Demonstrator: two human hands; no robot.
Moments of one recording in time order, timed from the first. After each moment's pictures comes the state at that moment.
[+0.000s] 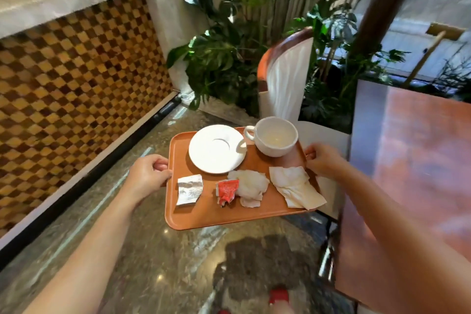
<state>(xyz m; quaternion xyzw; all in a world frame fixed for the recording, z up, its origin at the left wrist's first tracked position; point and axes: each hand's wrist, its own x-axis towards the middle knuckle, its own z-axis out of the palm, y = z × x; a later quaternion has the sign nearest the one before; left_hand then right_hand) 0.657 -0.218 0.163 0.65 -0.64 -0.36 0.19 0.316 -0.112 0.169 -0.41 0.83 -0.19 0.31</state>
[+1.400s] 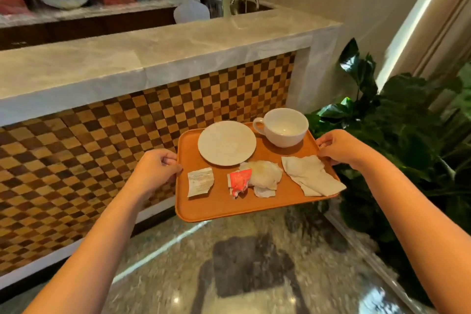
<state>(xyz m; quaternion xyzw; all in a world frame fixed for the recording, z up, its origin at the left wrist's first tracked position) 0.842 -0.724 0.231 0.76 -0.48 -0.30 0.32 0.502 -0.816 0.262 -0.62 0.67 -0.15 0.38</state>
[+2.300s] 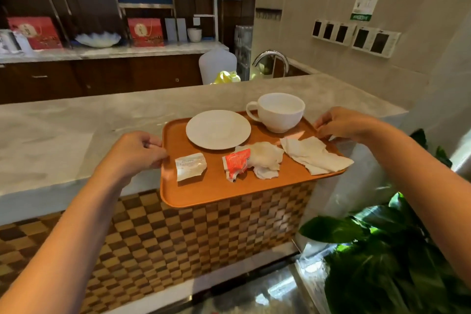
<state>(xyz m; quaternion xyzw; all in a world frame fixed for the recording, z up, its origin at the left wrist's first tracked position) 0.892 -1.146 0.321 0.76 -0.42 -0.22 0.45 0.574 -1.325 0.366 -0.72 0.59 -0.11 0.34</state>
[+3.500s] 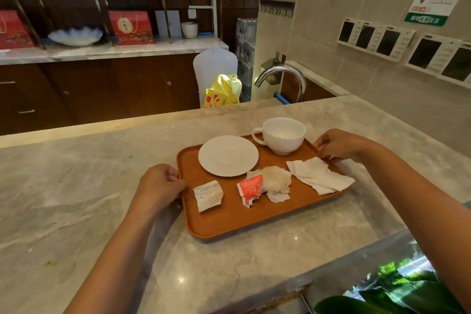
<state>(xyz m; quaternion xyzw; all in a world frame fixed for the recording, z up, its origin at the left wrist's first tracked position) 0.940 -1.461 0.261 0.83 -0.35 -0.20 0.38 0.649 -1.657 0.317 -0.70 0.62 -0.04 0.35</state>
